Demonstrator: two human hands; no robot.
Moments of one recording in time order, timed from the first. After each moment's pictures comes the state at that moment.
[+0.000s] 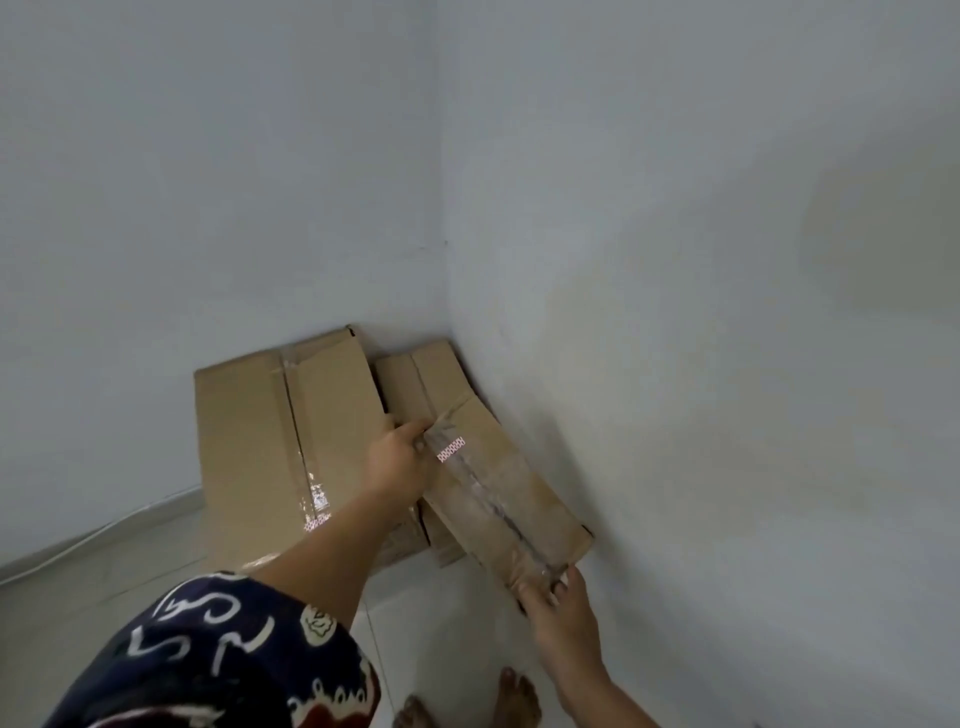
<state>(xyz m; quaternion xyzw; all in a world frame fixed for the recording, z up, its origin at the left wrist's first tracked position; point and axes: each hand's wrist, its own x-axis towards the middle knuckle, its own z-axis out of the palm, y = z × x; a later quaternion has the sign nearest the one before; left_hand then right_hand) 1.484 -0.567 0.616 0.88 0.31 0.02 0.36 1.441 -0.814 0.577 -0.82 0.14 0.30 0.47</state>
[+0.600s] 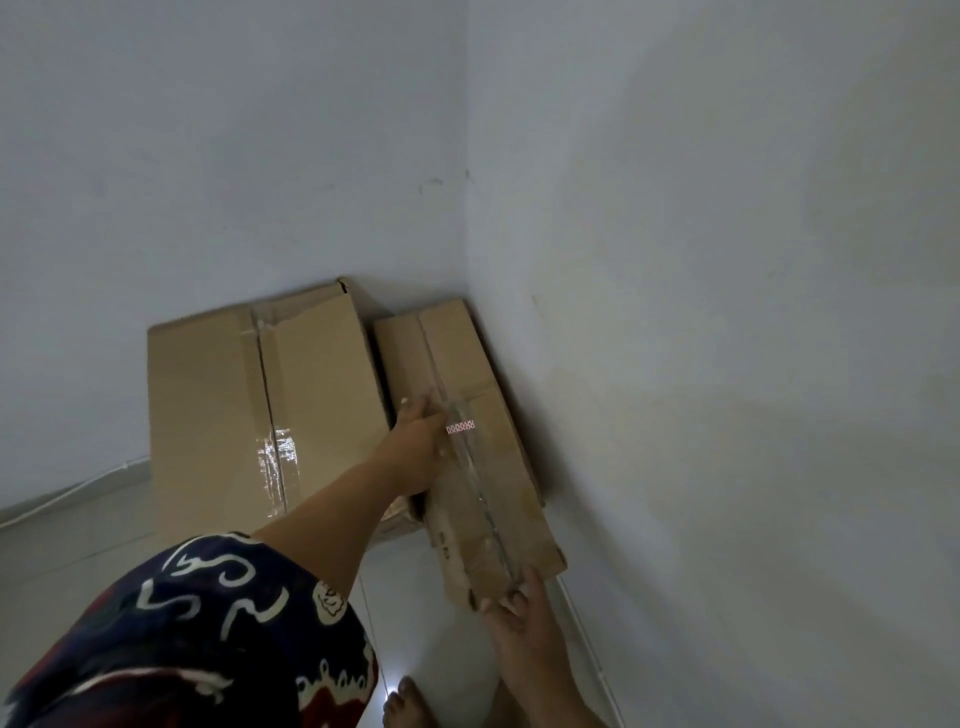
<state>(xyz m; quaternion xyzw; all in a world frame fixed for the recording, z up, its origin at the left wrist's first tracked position) 1.554 -0.513 0.505 0.91 0.19 -0.19 0.31 1.471 -0.759 0.471 -0.74 0.15 0.44 0.49</state>
